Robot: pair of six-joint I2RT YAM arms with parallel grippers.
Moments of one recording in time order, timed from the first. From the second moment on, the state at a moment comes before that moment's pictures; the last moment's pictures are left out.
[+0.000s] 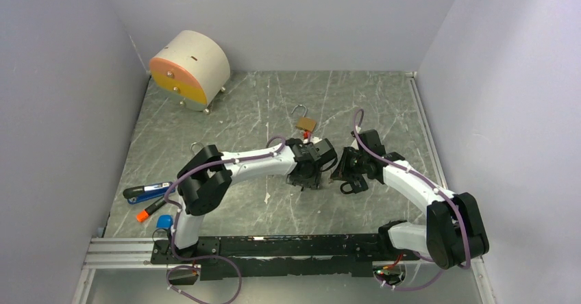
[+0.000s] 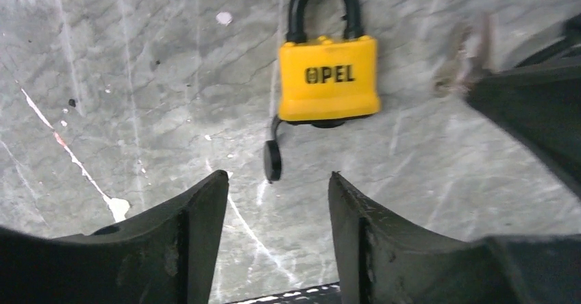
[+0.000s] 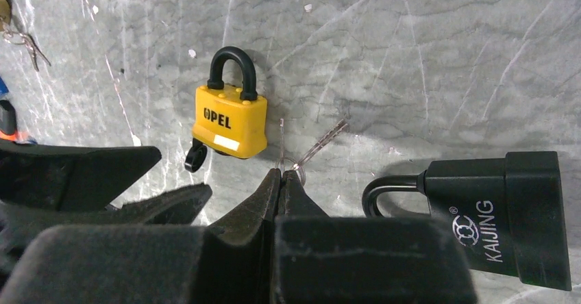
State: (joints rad) left arm -1.09 1.98 1.55 -0.82 -0.23 -0.84; right arm 0.31 1.23 0.60 -0.36 -0.32 0.57
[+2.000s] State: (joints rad) left arm -0.76 2.10 0.64 1.32 0.59 -2.02; right arm 0.44 1.25 0.56 -0.33 -0.23 0.69
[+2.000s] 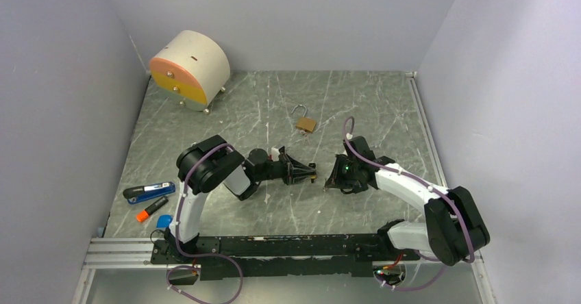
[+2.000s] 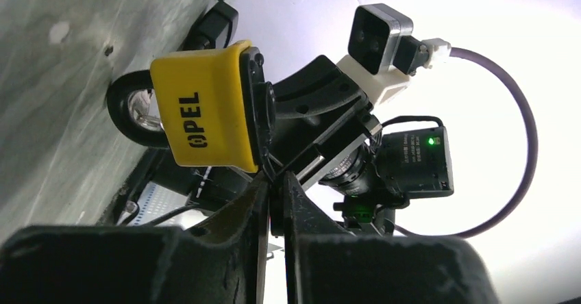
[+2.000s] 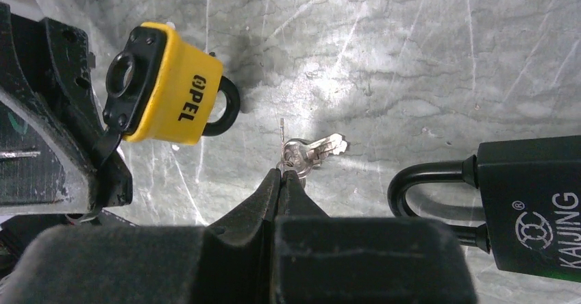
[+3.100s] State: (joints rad) left arm -0.74 1.46 0.74 0.13 0.40 -1.50; right arm 0.48 1.27 0.59 -0.33 -0.19 0.74
